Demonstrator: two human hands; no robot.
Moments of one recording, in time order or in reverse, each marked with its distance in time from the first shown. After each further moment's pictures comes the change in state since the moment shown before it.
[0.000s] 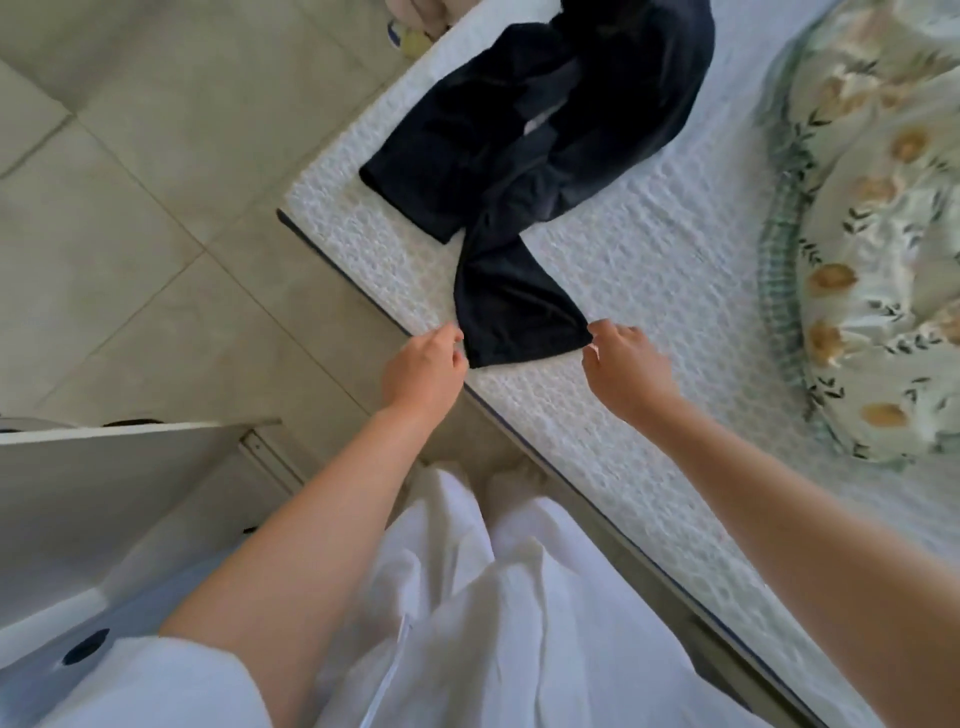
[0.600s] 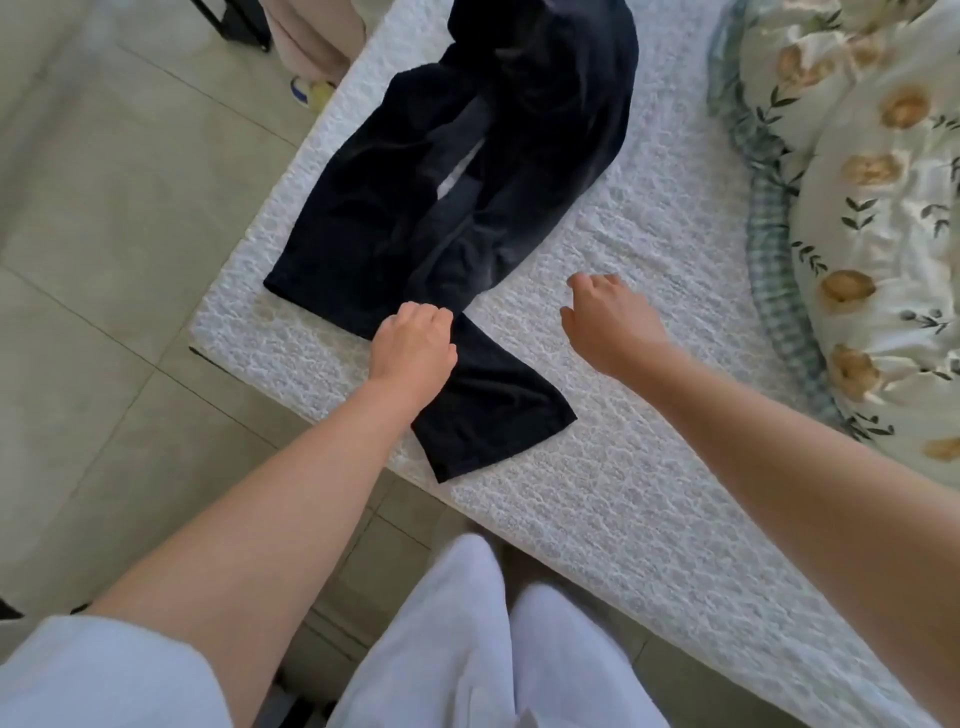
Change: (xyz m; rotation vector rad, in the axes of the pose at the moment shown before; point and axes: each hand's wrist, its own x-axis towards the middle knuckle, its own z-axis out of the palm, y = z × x) left_hand 0.228 0.064 0.041 0.477 -0.103 0.386; right_hand 0.208 0.067 -0.019 -0.048 0.075 0.016
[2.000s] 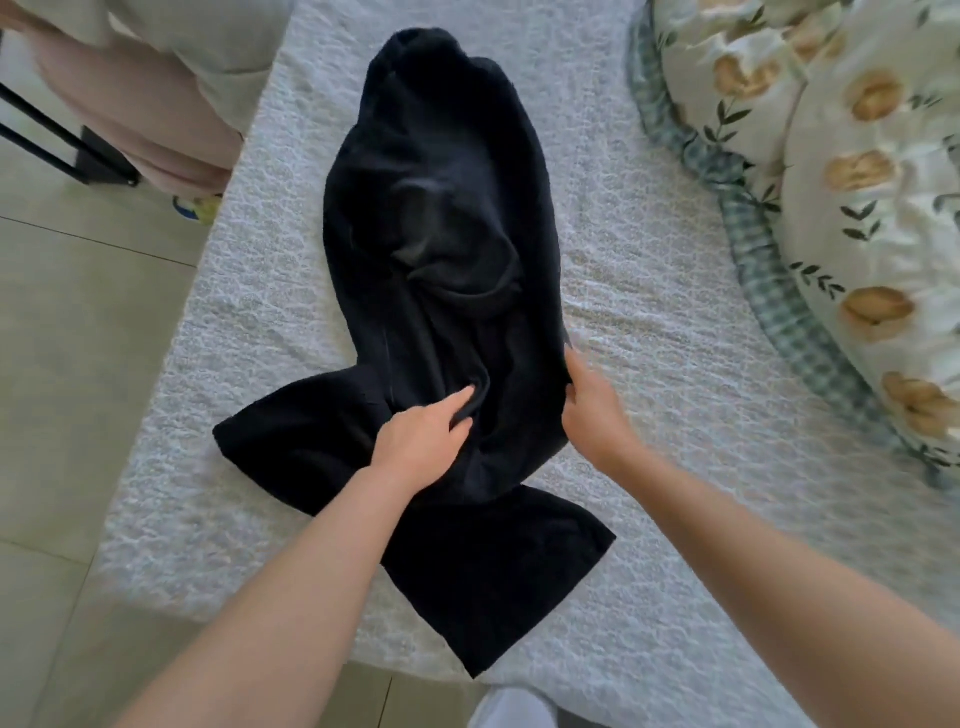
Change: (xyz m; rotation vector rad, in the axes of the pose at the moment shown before) left_hand 0.152 -0.012 0.053 -0.214 -0.349 0.116; right_hand 0.091 0.011 0.071 0.967 0.071 0.437
